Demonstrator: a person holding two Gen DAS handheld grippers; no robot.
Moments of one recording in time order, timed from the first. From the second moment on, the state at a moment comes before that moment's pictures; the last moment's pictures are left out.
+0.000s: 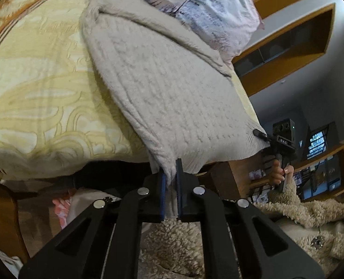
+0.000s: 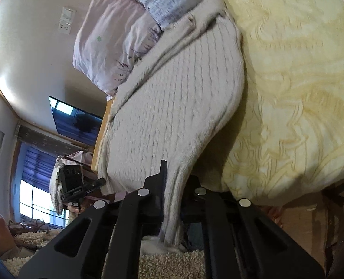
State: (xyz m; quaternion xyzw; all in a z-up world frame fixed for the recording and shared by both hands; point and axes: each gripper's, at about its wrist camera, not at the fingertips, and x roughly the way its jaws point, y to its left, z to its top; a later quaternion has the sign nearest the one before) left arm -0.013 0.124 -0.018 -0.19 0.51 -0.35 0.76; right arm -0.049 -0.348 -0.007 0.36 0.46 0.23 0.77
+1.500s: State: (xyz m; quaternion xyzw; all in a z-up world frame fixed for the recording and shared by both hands) left arm 0.270 0.124 0.046 -0.20 0.42 -0.15 0.87; right arm 0.206 -0.370 0.023 0.29 0.41 0.08 0.86
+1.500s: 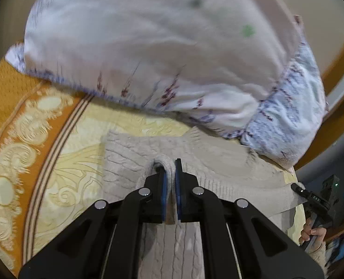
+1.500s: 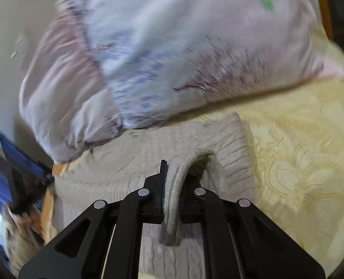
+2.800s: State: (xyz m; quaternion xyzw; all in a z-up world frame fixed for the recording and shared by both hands) left arm 0.221 0.128 0.027 -0.11 0.46 -0.13 0.87; right arm 0.145 -0.391 0.011 0.23 0.43 0.04 0.87
